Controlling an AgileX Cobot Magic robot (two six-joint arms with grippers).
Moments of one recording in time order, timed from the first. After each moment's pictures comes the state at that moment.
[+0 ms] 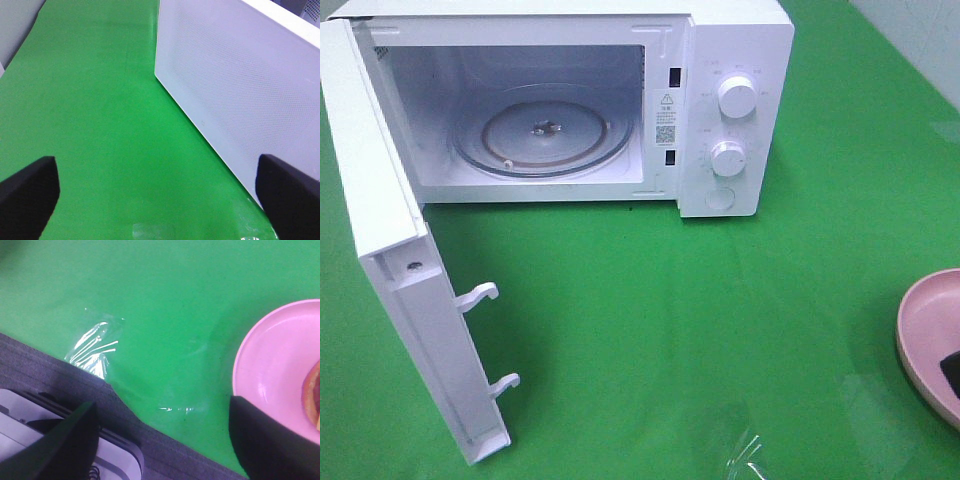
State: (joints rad) left arm 0.06 0.00 -0.52 -0.14 1.08 0.09; right arm 0.72 0.71 -0.63 -0.19 0.99 0.29
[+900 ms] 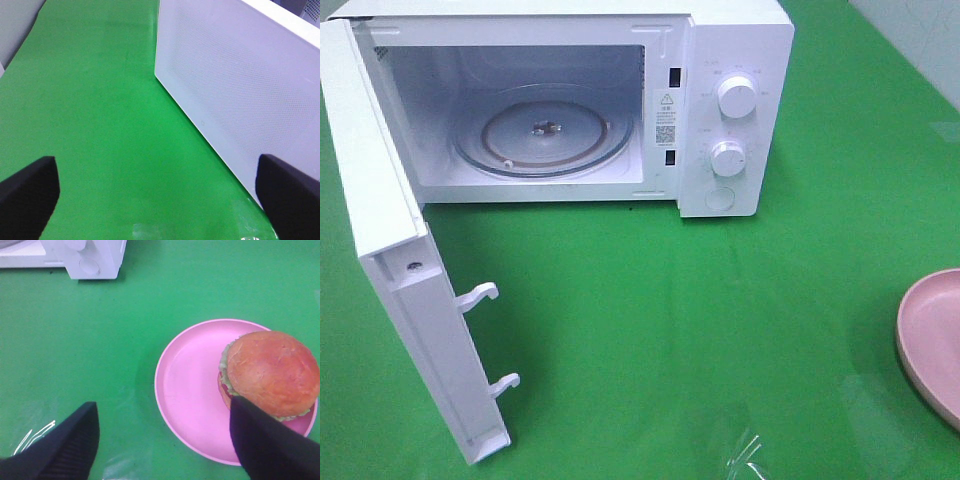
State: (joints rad) left arm 0.06 0.00 -0.52 -0.14 1.08 0.09; right arm 0.24 0.19 -0.50 -0.16 0.98 0.18
